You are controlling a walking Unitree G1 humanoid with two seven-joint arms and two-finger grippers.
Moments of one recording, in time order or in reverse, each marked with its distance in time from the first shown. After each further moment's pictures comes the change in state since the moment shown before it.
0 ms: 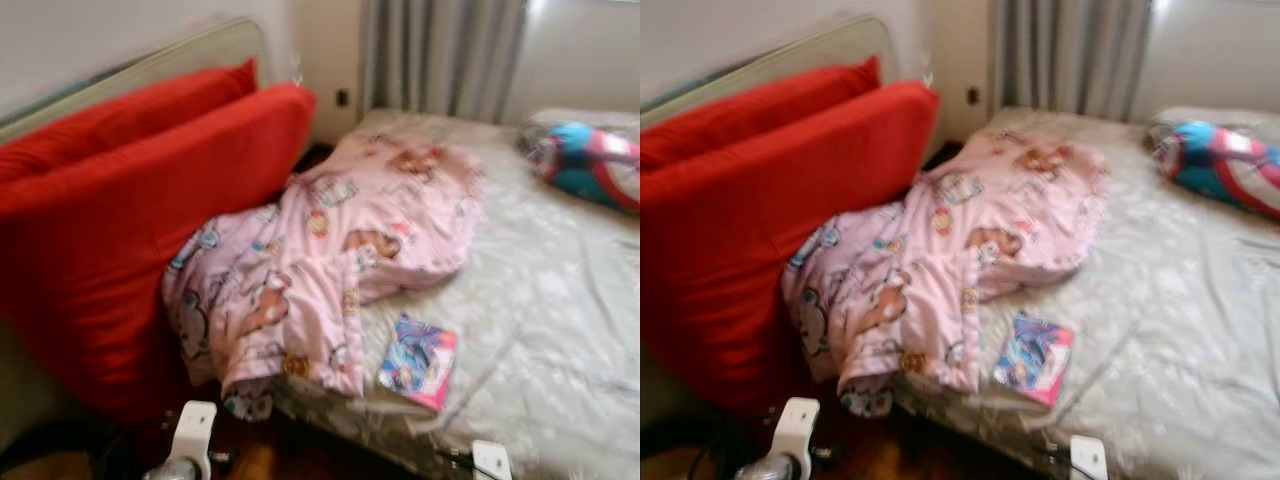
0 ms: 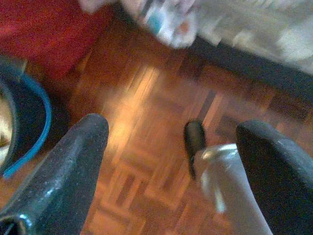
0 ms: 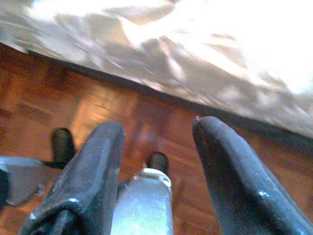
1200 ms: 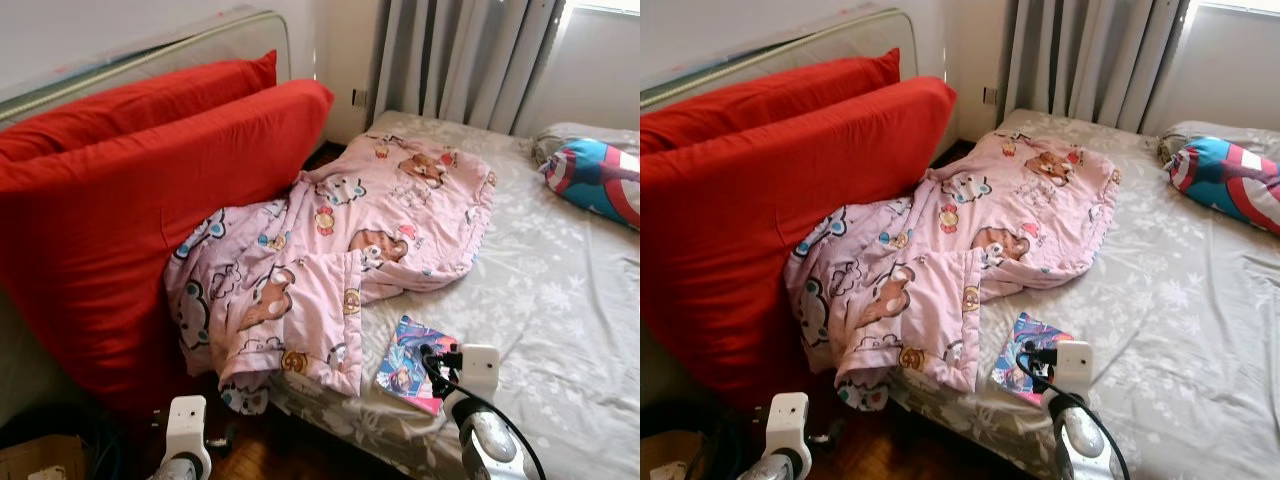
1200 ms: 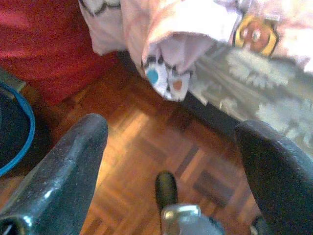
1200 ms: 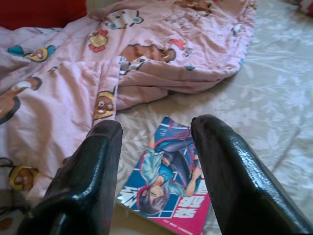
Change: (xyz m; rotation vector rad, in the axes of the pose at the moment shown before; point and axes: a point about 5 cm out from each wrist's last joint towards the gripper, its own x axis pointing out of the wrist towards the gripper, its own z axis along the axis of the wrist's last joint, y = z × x) left arm -0.002 -0.008 0.016 -0.171 -0.246 0.065; right arm -0.013 0.026 0.117 -0.056 -0.685 0.101
